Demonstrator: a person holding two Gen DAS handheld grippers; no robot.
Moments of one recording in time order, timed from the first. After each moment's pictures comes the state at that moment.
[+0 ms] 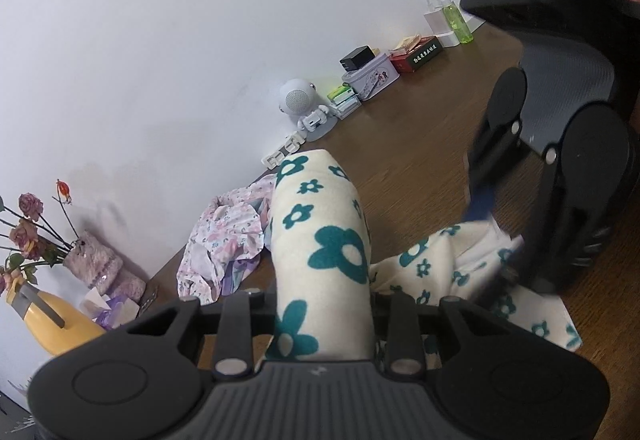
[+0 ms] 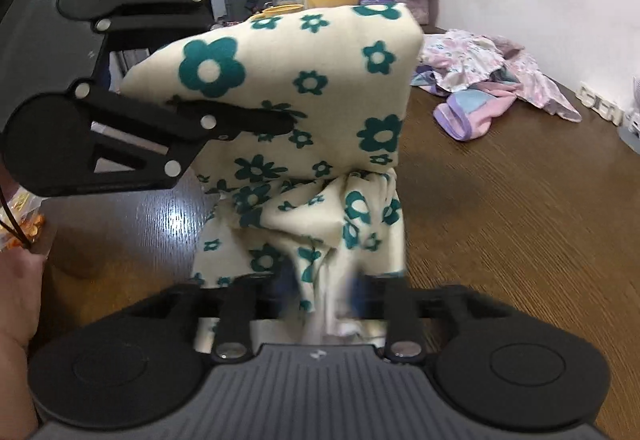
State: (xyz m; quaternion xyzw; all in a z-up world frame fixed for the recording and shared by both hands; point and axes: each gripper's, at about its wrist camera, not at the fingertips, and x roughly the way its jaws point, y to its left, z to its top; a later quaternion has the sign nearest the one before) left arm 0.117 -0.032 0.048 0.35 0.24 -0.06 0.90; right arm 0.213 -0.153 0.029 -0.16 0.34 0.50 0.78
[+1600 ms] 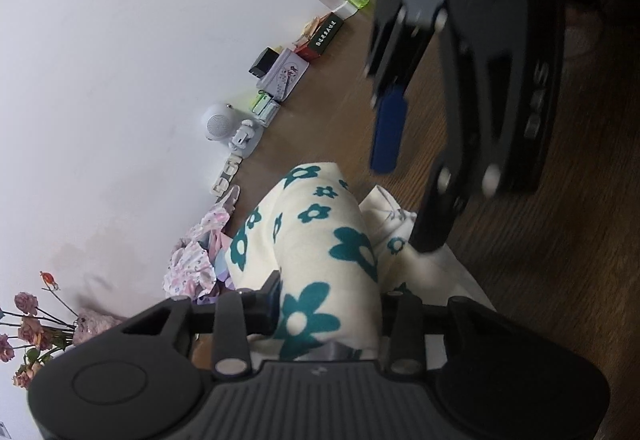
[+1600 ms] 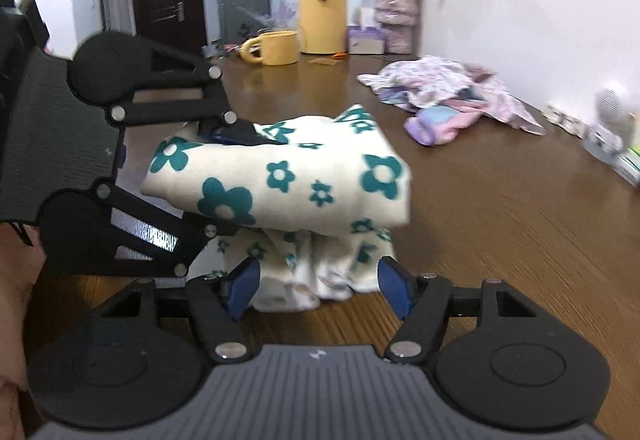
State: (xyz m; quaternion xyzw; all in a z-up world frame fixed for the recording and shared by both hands) left arm 0.106 -0.104 -0.006 0.50 0.23 -0.11 0.83; right arm 0.183 -0.213 0.030 -0.15 0.29 0.49 0.81
